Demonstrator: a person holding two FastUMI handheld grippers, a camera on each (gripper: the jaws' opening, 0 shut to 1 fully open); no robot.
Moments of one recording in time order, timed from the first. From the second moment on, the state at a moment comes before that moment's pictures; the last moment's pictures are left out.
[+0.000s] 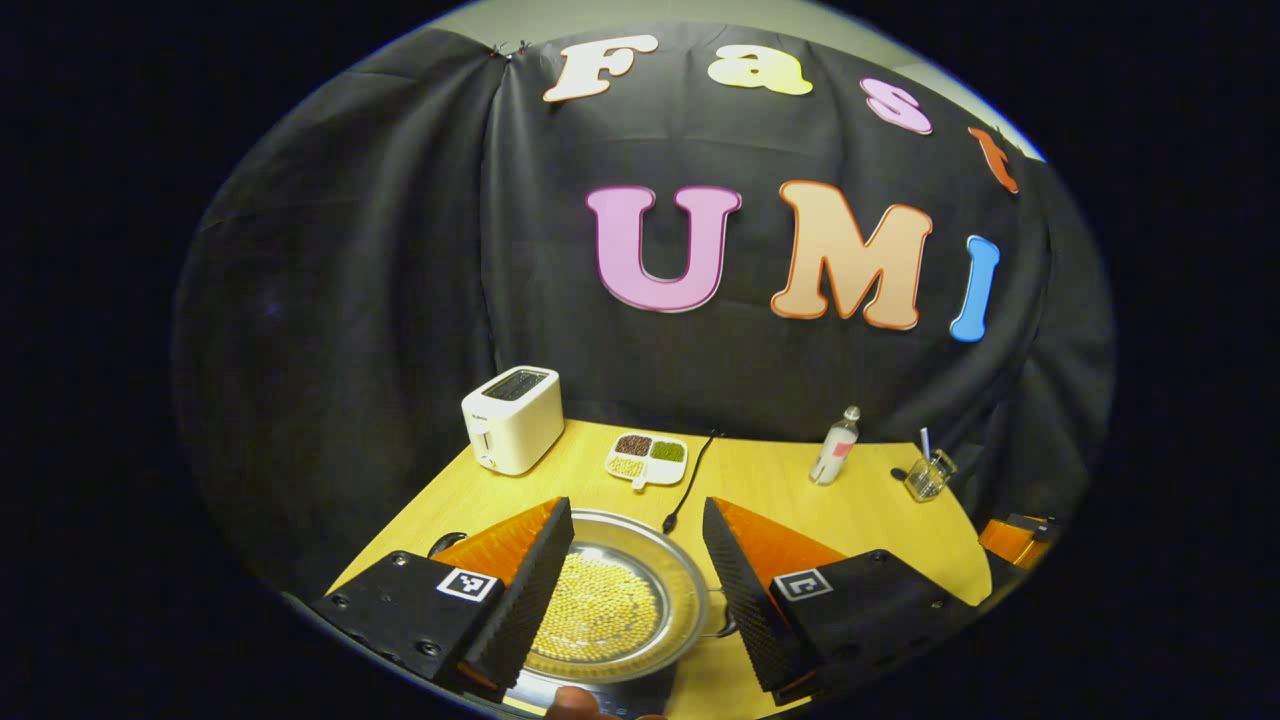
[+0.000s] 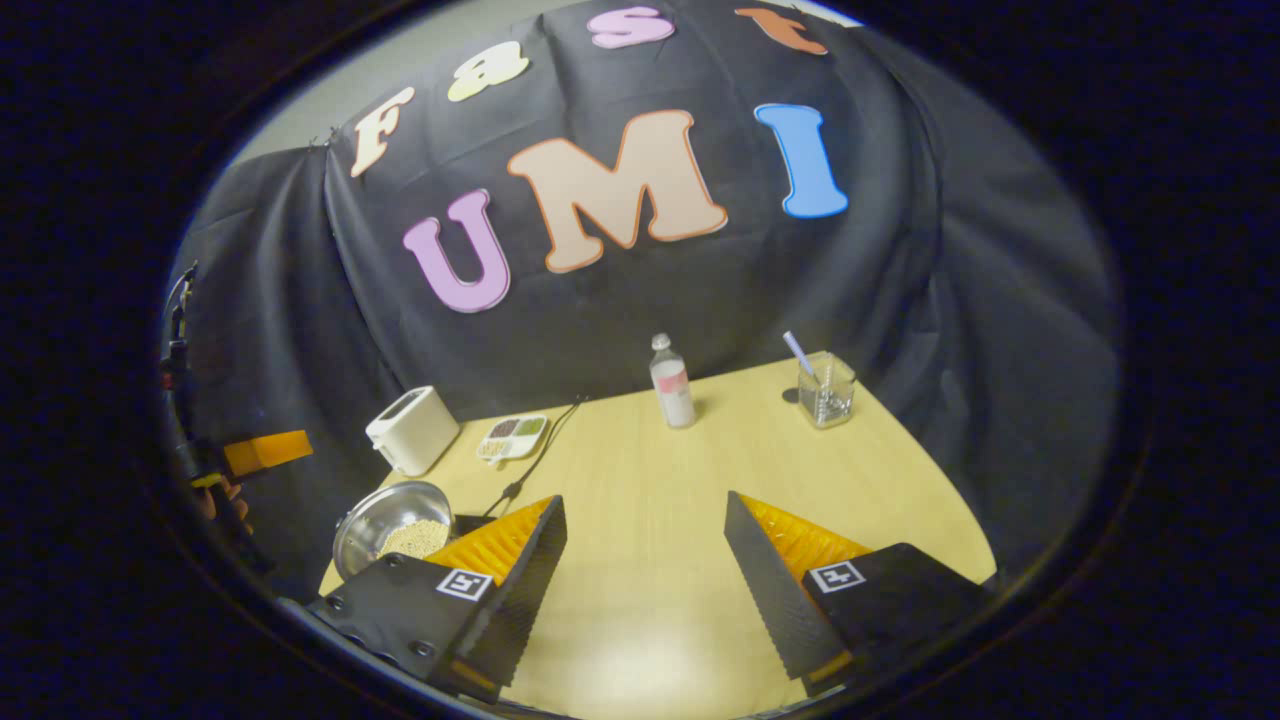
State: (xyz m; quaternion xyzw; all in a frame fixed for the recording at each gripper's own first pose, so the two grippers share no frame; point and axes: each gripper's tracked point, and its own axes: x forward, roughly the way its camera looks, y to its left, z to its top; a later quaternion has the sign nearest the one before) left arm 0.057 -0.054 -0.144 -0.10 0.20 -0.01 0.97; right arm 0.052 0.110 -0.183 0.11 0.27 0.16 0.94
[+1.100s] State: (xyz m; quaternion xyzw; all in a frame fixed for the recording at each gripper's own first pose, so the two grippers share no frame) left arm 0.017 -0.117 -0.009 -0.01 0.00 0.00 1.00; right arm 0.052 0.030 -0.024 0.03 0.06 0.10 0.99
